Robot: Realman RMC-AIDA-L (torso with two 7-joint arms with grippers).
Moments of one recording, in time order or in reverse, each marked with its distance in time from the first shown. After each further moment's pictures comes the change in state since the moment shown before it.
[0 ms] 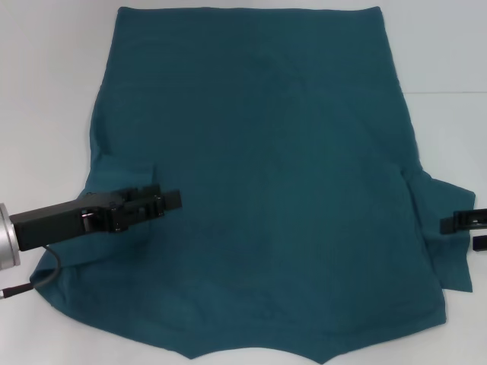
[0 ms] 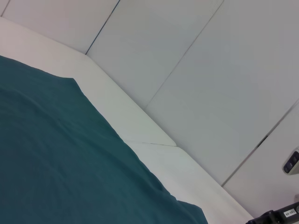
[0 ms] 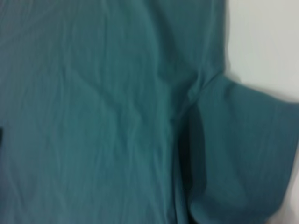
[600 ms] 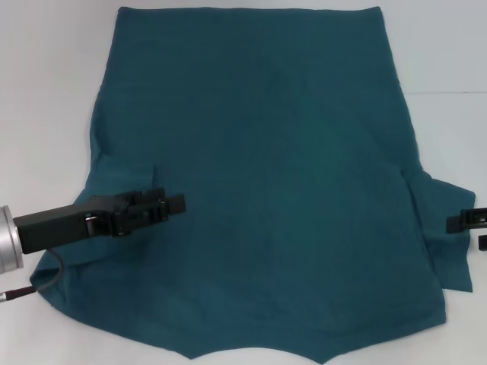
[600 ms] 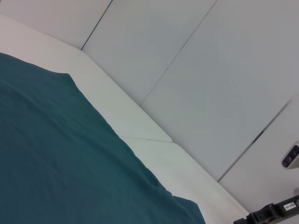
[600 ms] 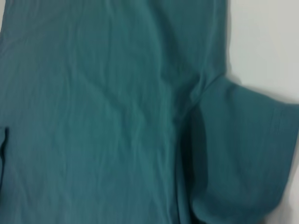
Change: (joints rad) left arm 0.002 -0.001 0.014 0.000 0.000 0.005 0.000; right arm -0.010 -0.006 0.015 -0.028 0.002 -0.042 0.002
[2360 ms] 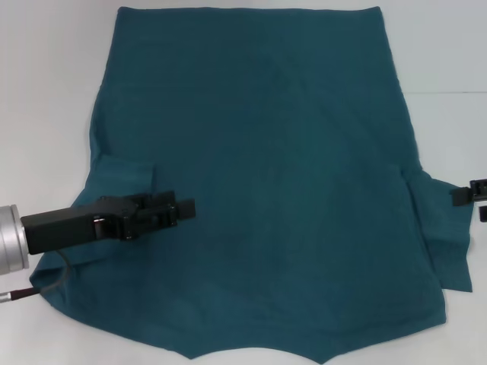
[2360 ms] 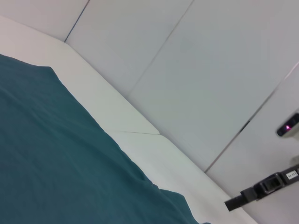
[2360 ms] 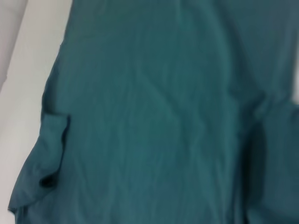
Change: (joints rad) left arm -0.006 -0.002 0.026 0.018 0.002 0.025 -0.005; right arm 0.039 -0.075 -0.010 -0.011 0.097 -0.152 -0.035
